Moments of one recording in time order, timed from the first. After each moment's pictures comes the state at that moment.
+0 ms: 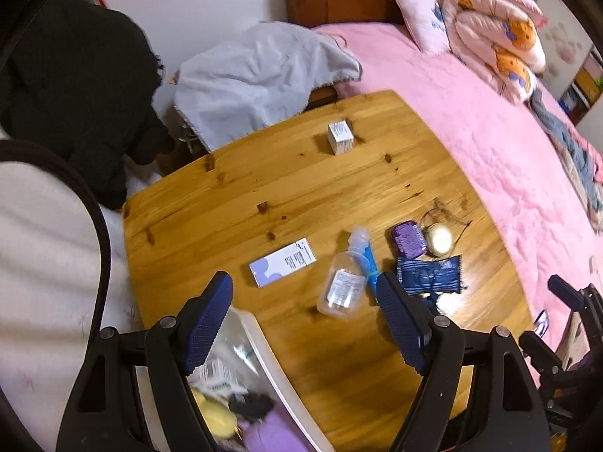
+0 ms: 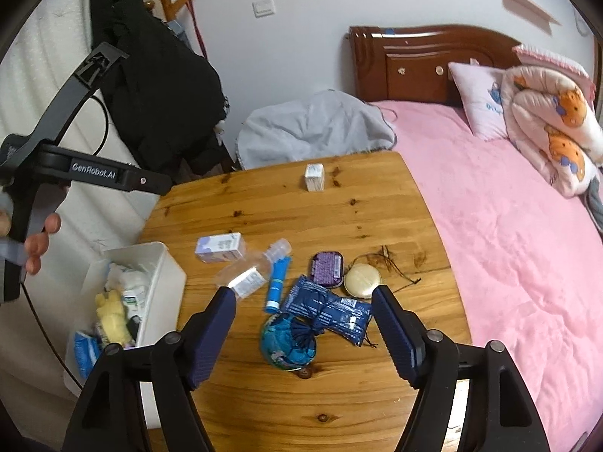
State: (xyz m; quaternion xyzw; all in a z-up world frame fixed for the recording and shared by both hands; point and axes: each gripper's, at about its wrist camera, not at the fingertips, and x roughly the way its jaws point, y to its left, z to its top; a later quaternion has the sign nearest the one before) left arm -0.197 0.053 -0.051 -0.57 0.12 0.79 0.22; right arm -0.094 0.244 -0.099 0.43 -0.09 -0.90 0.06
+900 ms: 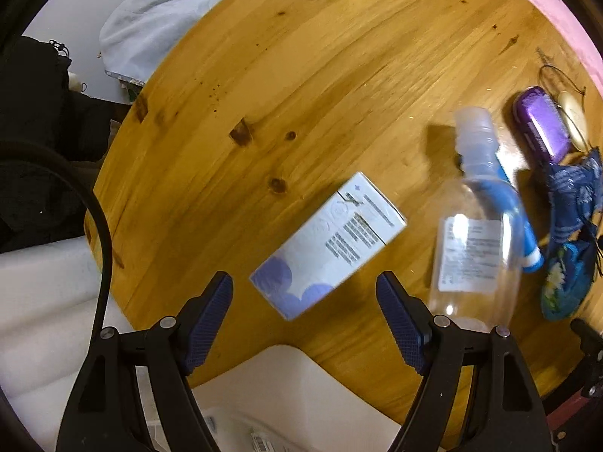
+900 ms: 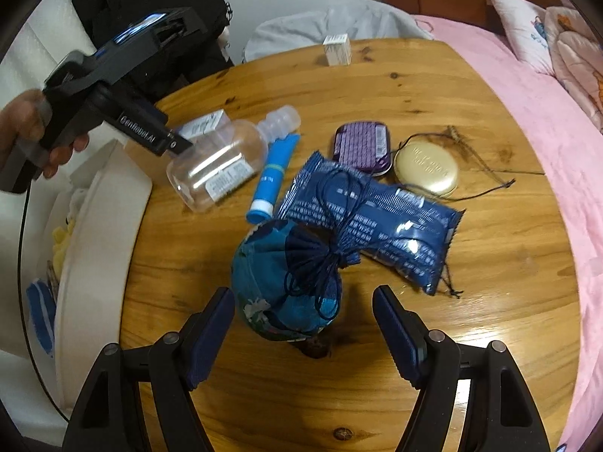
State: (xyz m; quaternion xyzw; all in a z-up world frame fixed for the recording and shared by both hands) left arm -0.234 0.090 -0.229 -0.65 0.33 0.65 0.23; right arm -0.120 0.210 -0.250 0.54 -0.10 -0.83 0.12
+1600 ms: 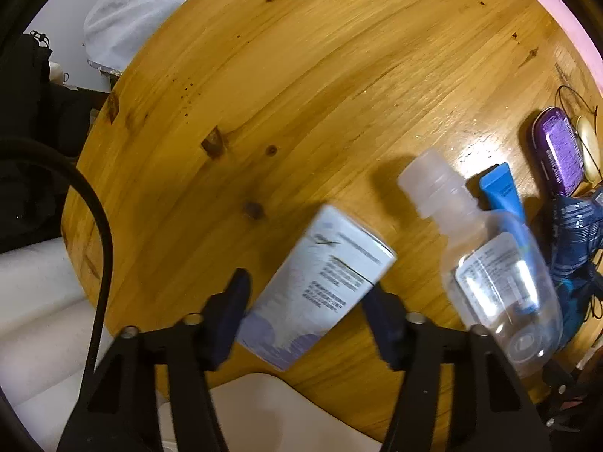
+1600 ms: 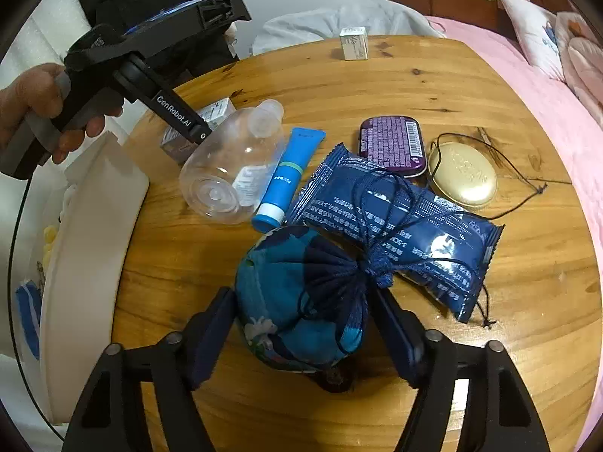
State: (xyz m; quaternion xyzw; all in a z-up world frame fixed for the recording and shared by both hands) left arm -0.241 0.112 -0.246 -0.67 0.31 0.63 0.25; right arm -0.130 0.193 -0.263 0.53 -0.09 -0.84 0.13
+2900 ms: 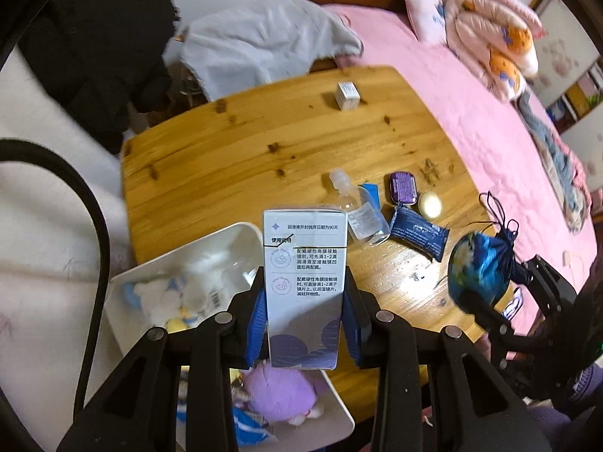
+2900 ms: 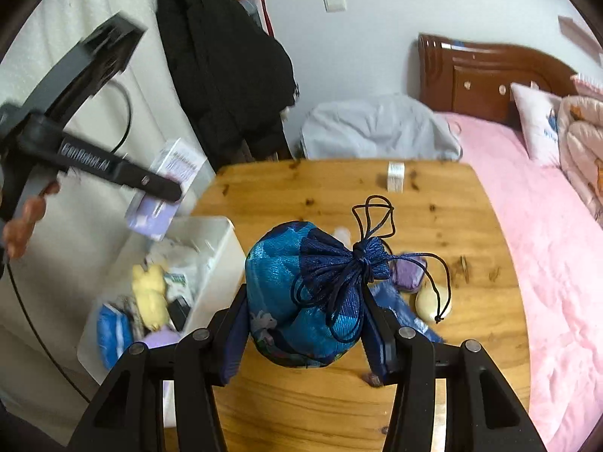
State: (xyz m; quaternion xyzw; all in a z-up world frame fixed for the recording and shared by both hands) left arm -0.142 -0.050 -0.045 -0.60 0.04 0.76 0.25; right arm -0.088 0.160 -0.084 0.40 -0.06 -0.90 0.15
